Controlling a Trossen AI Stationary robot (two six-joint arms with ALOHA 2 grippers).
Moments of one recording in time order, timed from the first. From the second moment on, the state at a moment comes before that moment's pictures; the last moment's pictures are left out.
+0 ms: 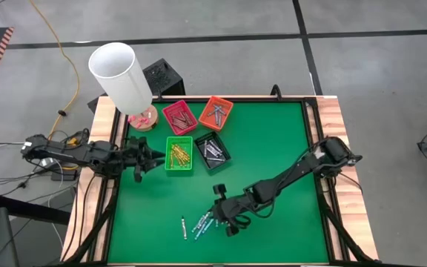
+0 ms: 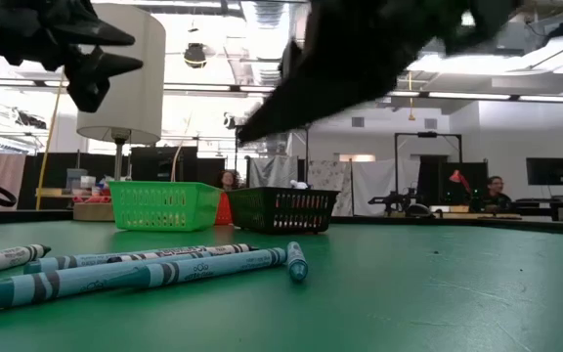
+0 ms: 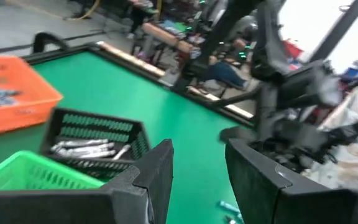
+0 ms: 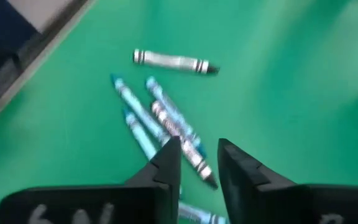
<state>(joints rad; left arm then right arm) -0.16 0.33 0.21 0.13 -0.24 -0.45 0.44 1.87 1.18 0.07 0.18 0.00</state>
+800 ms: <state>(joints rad) -0.16 0.34 0.21 0.19 -0.11 -0.42 0.38 2.00 1.25 0.00 0.15 -0.10</state>
